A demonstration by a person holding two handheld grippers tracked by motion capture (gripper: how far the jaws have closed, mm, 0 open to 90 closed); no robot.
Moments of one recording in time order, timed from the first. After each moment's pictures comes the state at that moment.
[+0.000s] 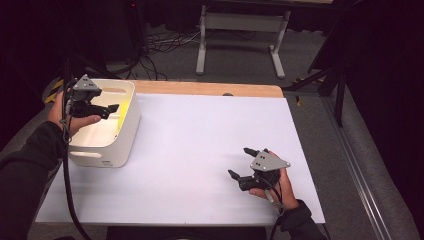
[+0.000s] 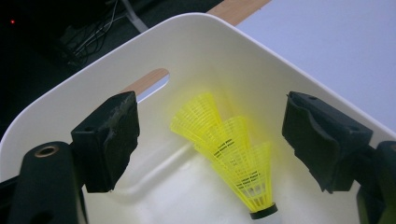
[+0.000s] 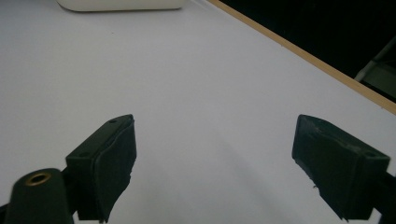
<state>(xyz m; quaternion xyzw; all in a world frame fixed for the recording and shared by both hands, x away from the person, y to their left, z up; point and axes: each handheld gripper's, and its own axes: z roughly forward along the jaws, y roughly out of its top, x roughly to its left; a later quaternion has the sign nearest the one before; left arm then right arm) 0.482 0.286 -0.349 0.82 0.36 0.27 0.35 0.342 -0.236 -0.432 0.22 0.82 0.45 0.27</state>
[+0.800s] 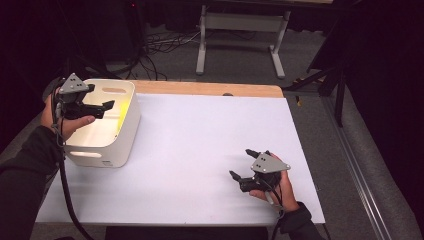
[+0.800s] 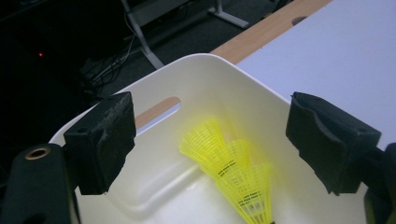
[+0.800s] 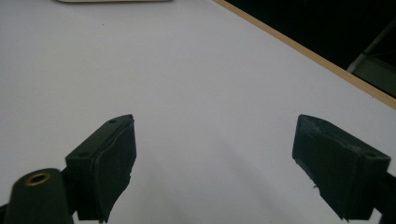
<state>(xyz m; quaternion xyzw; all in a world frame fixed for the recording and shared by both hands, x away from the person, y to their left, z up) 0.461 0.295 -0.337 0.79 0.35 0.31 0.41 0.338 -0.238 -0.437 0.24 0.82 0.44 0.28</state>
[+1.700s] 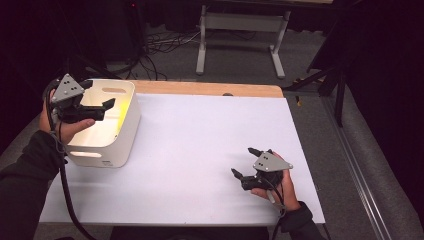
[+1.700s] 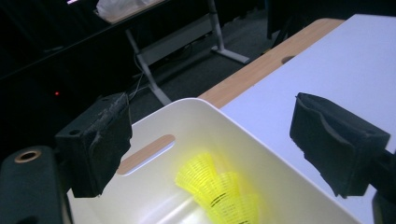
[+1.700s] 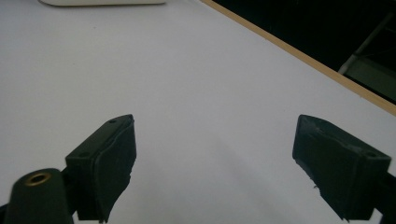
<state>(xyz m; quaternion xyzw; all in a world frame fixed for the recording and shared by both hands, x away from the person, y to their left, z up) 0.435 0.284 -0.325 0.75 0.32 0.35 0.46 0.340 -0.243 -0.435 0.24 0.81 0.44 0.29</state>
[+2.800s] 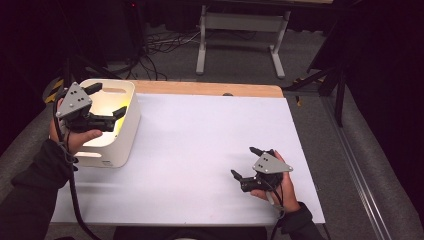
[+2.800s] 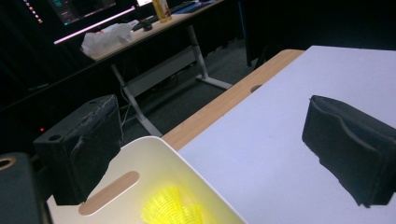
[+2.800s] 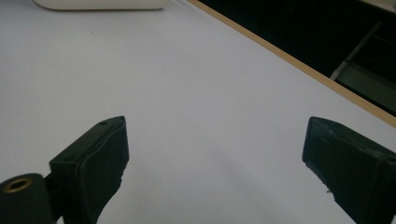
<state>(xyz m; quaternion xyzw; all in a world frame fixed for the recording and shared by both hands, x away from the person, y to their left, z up) 0.405 0.250 -0.320 0.74 0.26 0.36 0.50 0.336 -0.240 -0.433 0.24 0.81 0.44 0.30</state>
